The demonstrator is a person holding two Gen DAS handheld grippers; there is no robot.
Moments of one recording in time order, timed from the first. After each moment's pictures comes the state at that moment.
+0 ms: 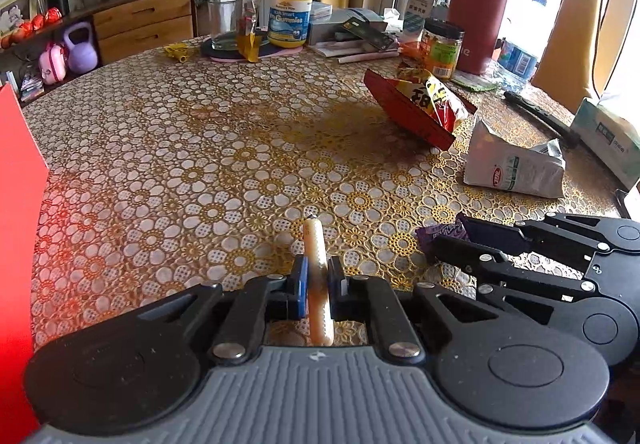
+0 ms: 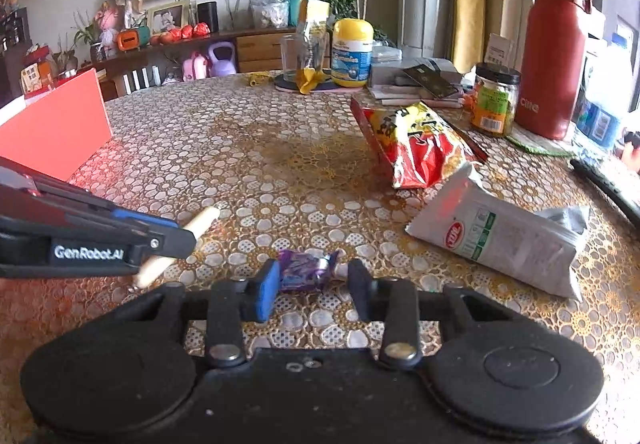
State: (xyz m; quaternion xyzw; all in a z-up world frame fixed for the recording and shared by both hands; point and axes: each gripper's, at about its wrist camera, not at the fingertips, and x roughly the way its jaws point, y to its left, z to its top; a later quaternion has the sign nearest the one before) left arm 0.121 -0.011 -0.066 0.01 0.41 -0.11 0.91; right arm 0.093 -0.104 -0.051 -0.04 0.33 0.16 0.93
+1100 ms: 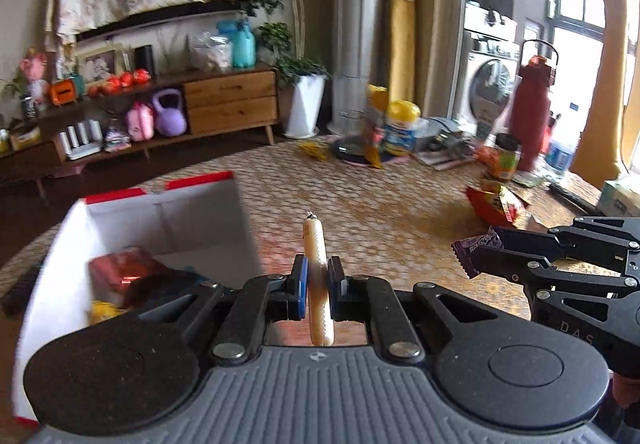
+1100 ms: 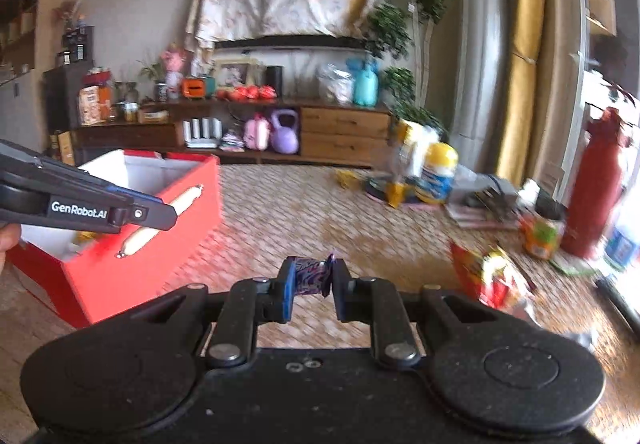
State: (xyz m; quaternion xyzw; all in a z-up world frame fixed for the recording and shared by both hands) left arm 0.028 0.129 0.048 0.01 0.29 -0.02 0.96; right arm 0.036 -0.018 0.047 -0.07 0.22 0.23 0.94
